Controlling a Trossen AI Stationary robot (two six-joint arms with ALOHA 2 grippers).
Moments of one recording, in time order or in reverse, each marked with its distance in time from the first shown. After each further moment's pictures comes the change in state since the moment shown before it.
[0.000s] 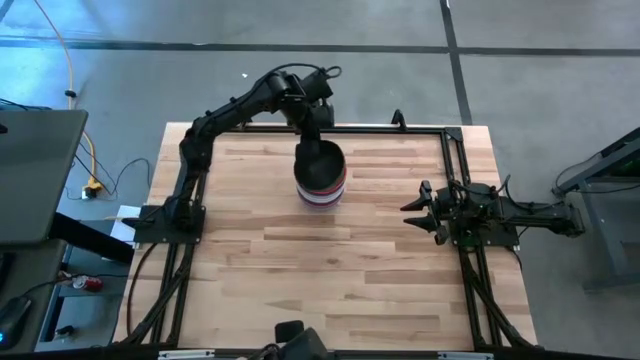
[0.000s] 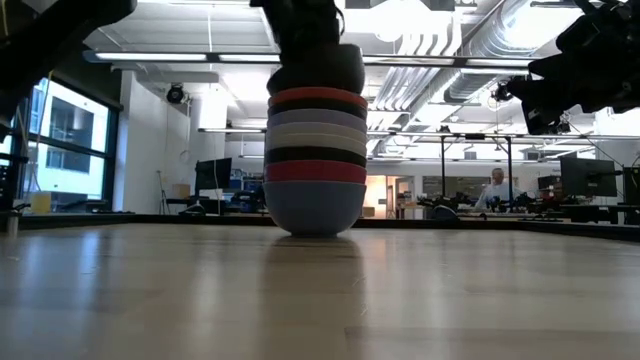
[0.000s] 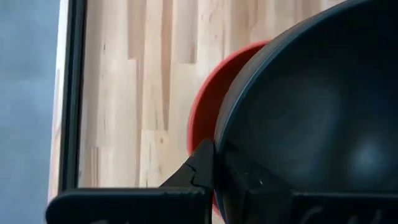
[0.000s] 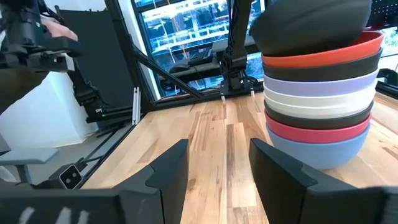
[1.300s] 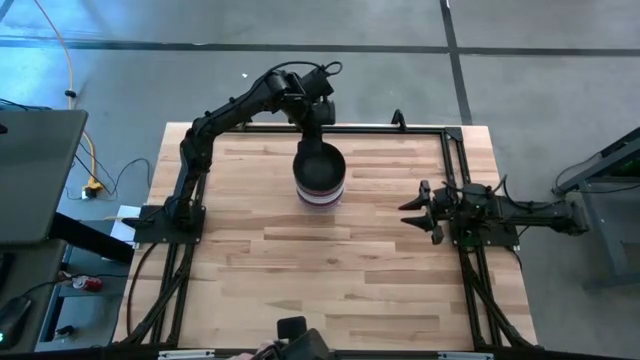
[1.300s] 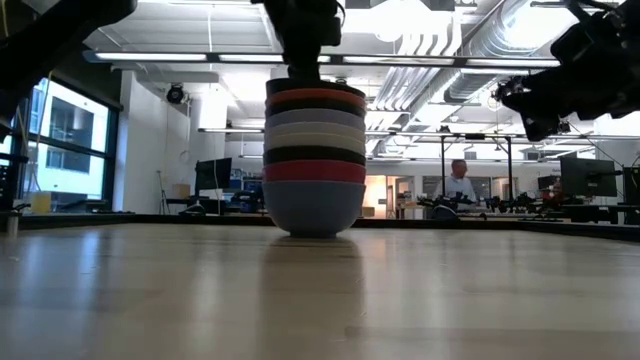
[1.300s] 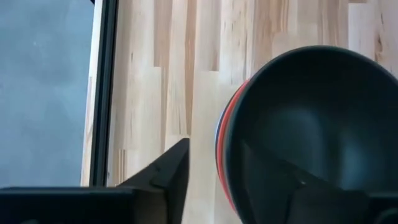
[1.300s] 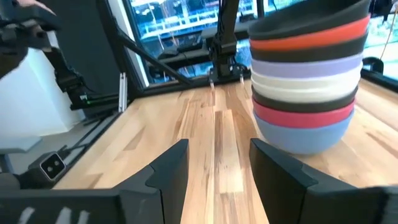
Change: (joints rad) left arm -0.006 0.002 0.025 0.033 -0.079 0.008; right arm 0.000 0.053 0.000 -0.005 0.033 -0.033
